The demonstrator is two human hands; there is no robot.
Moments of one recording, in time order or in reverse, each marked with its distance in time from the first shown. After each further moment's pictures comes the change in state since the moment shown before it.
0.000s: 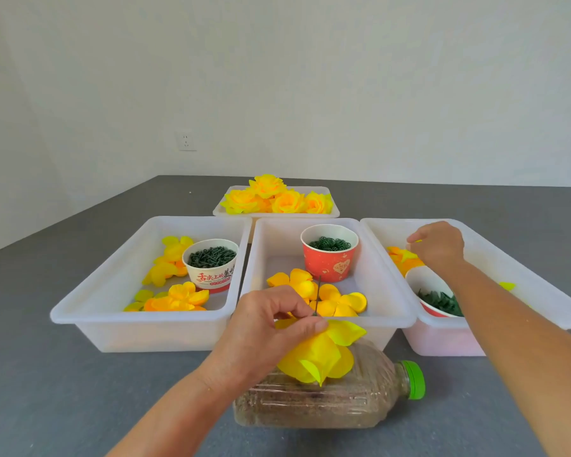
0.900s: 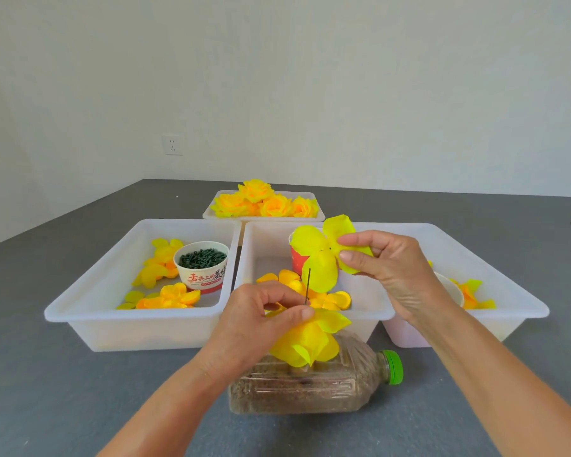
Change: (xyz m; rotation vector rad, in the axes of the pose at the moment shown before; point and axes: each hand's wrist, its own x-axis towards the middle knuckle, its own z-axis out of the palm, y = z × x) left_hand -0.004 0.005 -0.004 -0.043 0.010 -0.062; right_hand -0.158 -0.071 -0.069 1.167 -0.396 -0.316
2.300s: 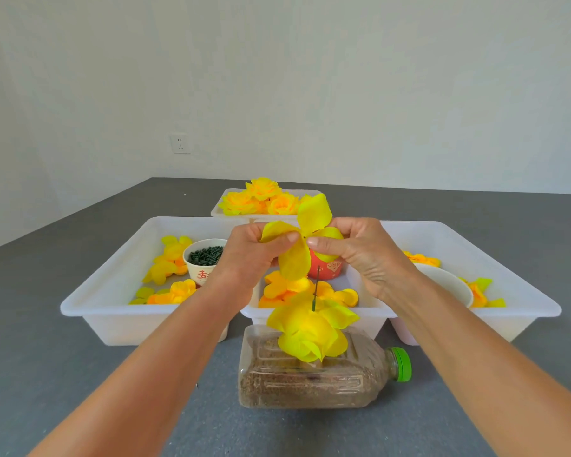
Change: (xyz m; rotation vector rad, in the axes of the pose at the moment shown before) left_hand 0.057 0.017 -0.022 -0.414 0.124 -0.174; right_hand 0.021 -0.011 0.040 -0.022 -0.063 0.142
